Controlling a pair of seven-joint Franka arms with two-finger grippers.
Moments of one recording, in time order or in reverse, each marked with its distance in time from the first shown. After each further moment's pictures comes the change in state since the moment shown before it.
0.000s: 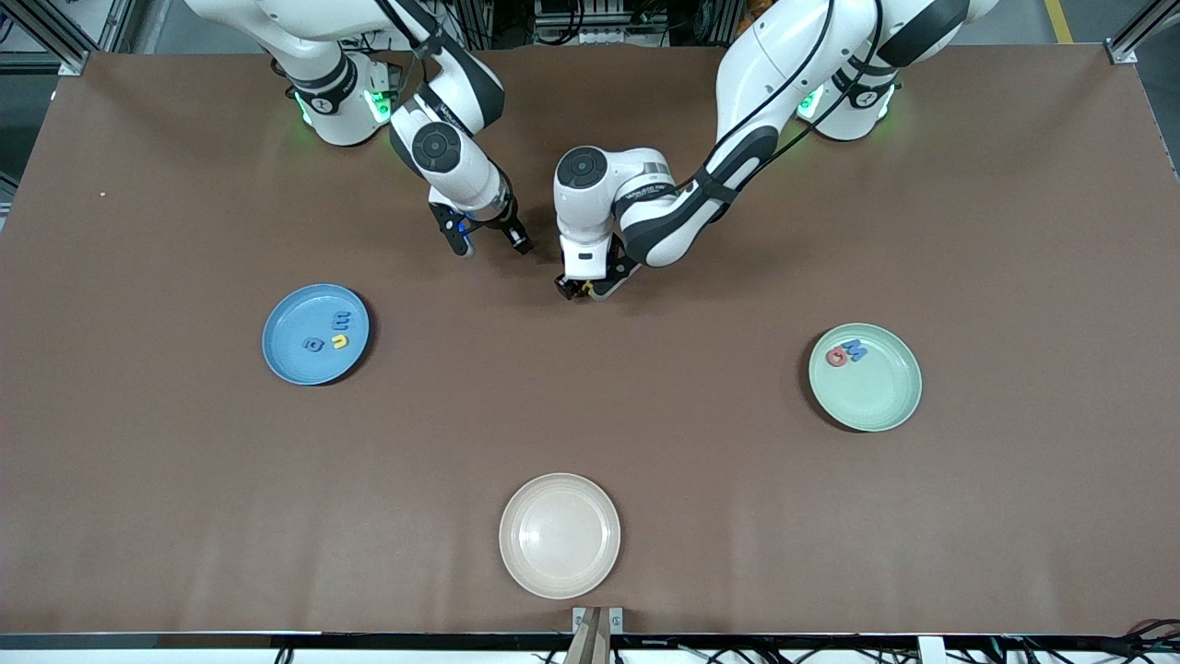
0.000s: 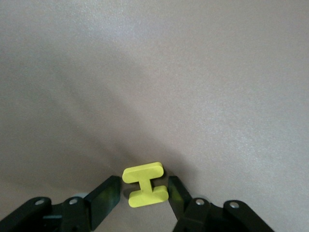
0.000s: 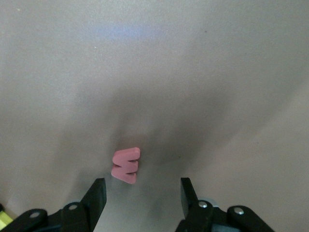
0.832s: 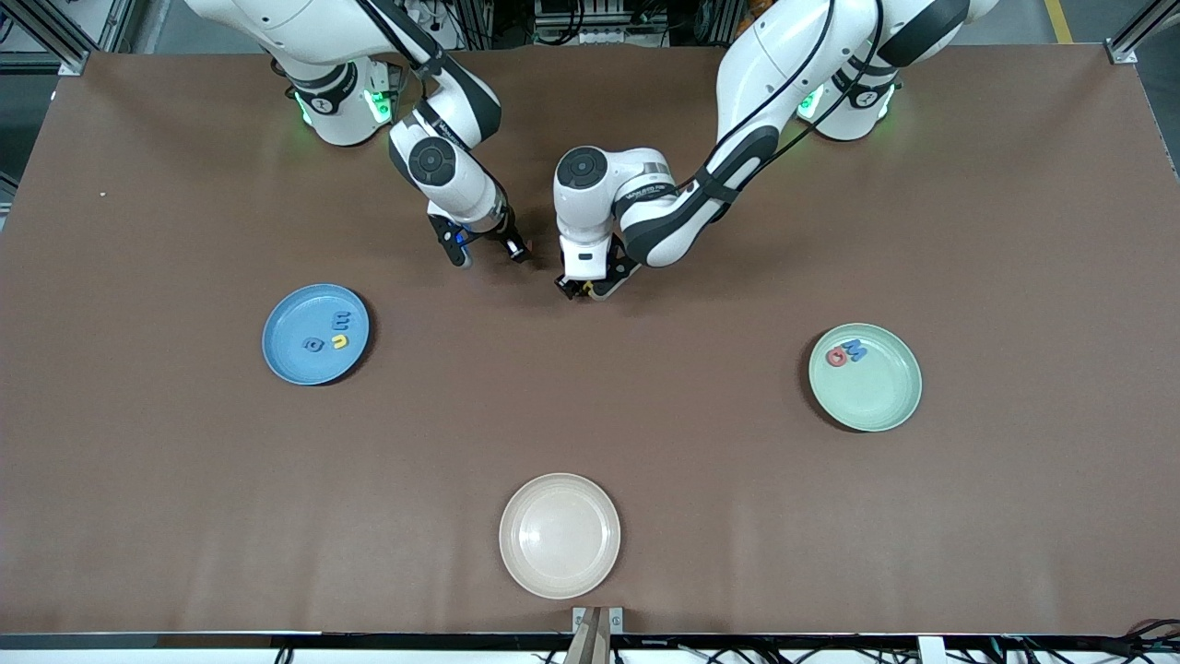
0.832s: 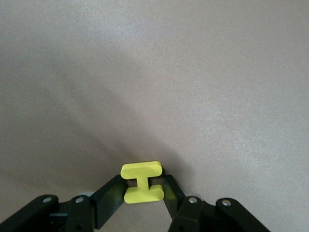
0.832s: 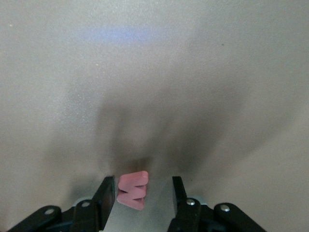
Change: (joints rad) left arm 0.002 -0.001 0.000 0.003 -0.014 0.000 0.000; right arm 0.000 0.057 -0.031 0.000 -0.030 0.074 -0.002
